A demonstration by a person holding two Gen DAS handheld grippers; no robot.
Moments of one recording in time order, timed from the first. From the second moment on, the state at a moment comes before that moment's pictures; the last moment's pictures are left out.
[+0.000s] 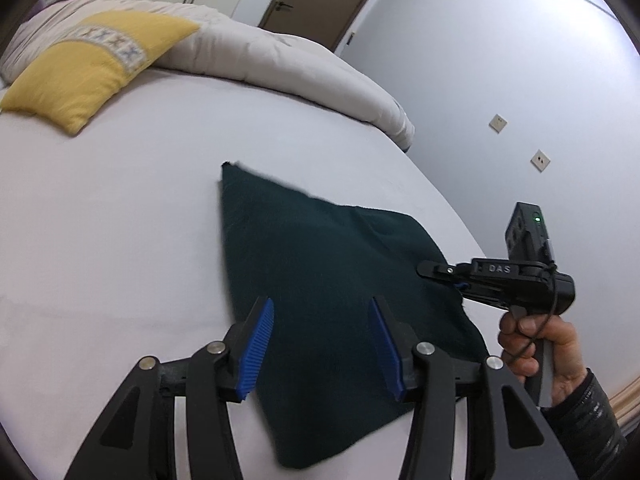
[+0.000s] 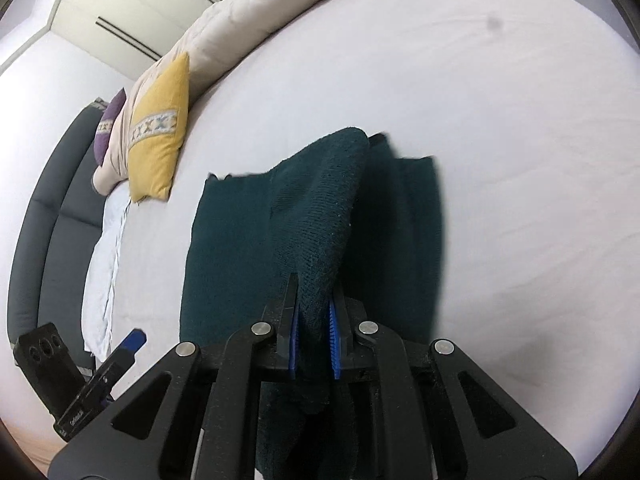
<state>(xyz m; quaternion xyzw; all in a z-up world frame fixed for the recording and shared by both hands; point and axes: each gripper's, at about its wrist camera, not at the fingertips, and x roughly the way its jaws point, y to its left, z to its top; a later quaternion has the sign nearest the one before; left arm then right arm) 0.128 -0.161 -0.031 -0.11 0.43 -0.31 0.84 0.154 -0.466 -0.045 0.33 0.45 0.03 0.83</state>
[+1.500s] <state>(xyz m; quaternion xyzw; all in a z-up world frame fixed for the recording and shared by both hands) 0.135 -0.218 -0.090 0.02 0.44 -0.30 0.85 0.028 -0.476 -0.137 0.42 0.42 0.02 0.81</state>
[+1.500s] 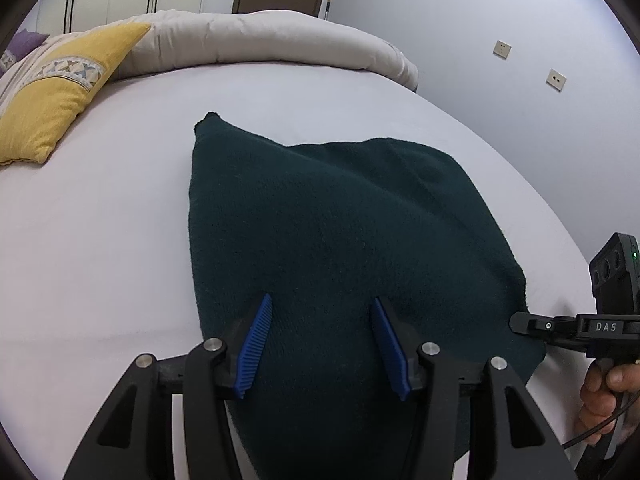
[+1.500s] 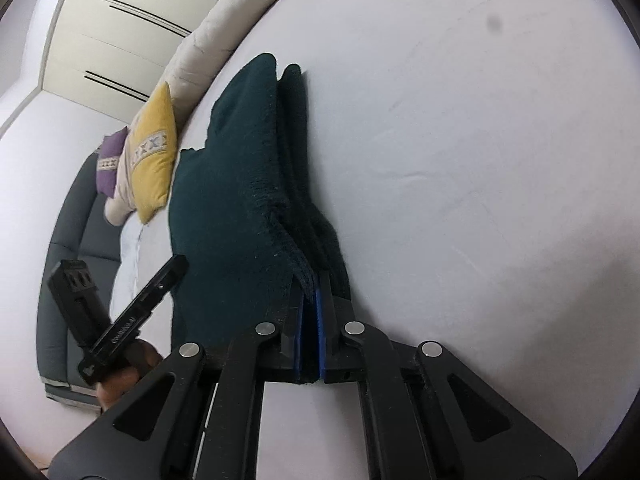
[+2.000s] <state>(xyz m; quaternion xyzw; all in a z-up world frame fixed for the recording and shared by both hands) 0.184 -0.243 -0.072 0.06 0.44 -0.26 0.86 0.109 -0.445 -0.094 0.35 0.43 0.05 0.83</state>
